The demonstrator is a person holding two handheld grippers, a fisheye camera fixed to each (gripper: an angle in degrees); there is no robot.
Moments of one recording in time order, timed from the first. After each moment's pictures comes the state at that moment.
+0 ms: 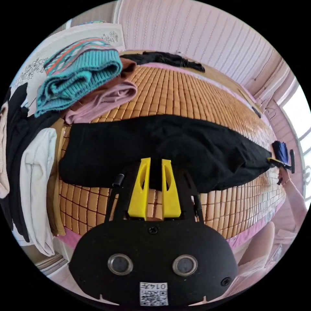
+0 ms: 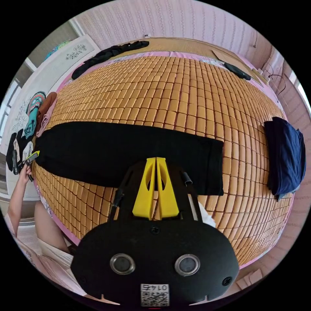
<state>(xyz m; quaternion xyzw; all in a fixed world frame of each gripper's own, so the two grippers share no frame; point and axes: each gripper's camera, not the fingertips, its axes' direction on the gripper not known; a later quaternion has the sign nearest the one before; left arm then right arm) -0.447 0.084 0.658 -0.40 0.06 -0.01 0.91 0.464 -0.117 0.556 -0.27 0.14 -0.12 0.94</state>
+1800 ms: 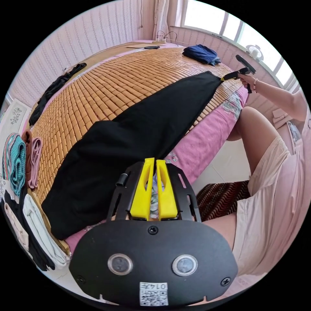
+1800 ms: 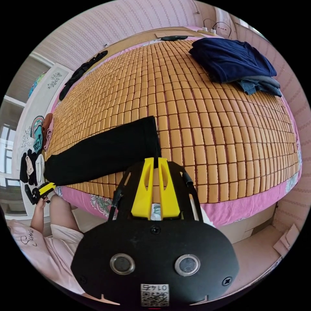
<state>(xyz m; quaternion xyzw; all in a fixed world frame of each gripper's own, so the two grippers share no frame) -0.222 0.133 0.533 -0.42 0.28 0.31 0.80 0.569 0.007 0.300 -0.27 0.12 0.07 0.95</state>
